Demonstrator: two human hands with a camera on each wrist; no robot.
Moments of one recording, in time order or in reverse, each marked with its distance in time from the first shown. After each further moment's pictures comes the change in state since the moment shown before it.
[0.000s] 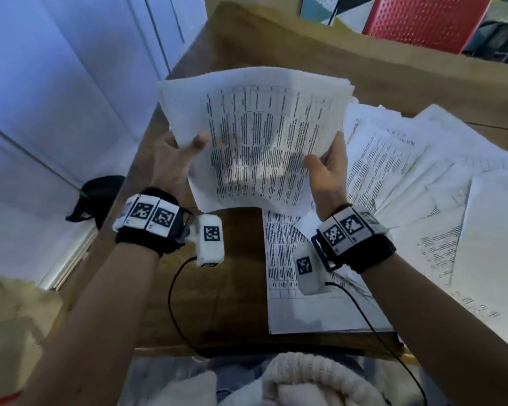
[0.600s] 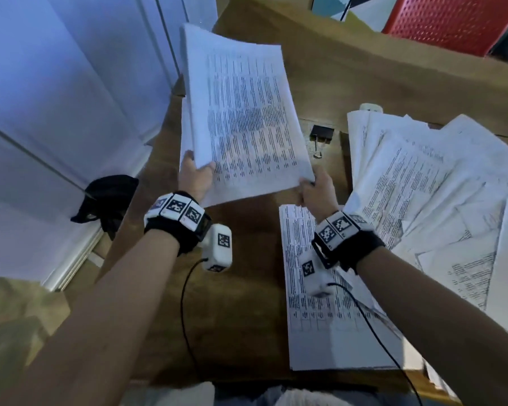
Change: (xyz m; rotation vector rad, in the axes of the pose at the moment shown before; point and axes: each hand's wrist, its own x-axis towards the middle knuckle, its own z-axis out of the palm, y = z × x) left_hand 0.080 -0.071 -0.021 0.493 0.247 -0.299; right_hand 0.045 0.079 0.022 -0.511 -0.086 0.455
